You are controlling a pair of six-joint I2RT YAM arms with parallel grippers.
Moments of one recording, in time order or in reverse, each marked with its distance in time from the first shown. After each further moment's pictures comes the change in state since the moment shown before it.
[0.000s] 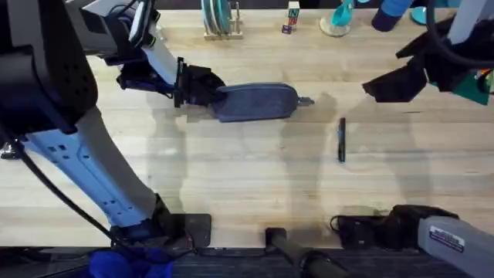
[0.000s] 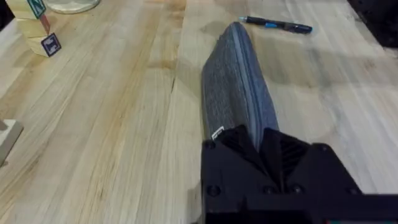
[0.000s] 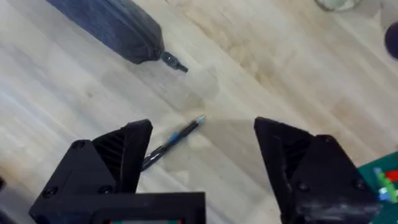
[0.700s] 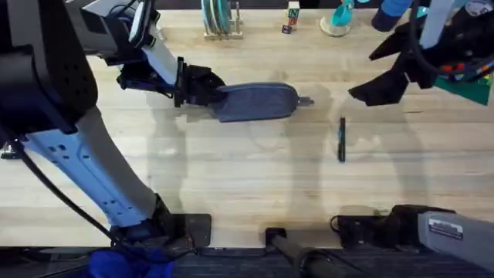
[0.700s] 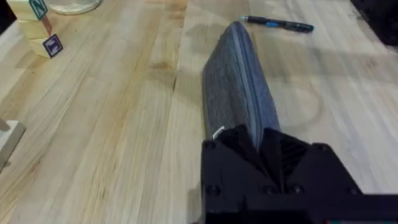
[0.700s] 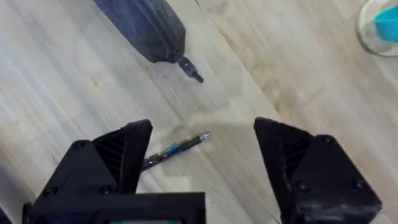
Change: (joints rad) left arm 0.000 0.000 0.000 0.010 0.000 0.000; right arm -0.002 0.161 0.002 0.028 -0.121 -0.230
